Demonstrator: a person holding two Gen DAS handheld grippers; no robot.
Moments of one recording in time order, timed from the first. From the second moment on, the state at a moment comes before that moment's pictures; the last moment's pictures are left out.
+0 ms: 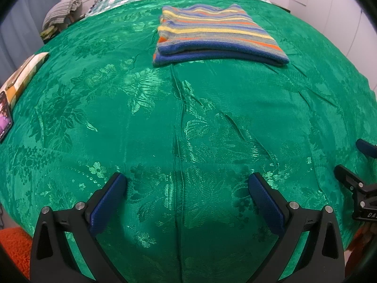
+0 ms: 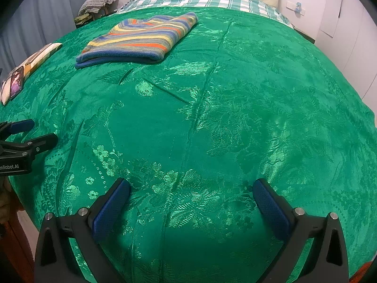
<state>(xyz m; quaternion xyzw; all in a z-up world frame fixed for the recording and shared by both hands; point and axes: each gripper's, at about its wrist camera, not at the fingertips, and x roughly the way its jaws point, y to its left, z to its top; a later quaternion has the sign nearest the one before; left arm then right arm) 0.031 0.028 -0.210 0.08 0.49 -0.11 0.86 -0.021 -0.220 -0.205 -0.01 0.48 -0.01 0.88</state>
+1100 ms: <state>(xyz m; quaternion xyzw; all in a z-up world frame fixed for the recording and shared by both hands) 0.327 0.021 -0.193 -0.08 0.53 -0.24 0.81 0.302 -0.246 -0.205 0.28 0.47 0.15 0.82</state>
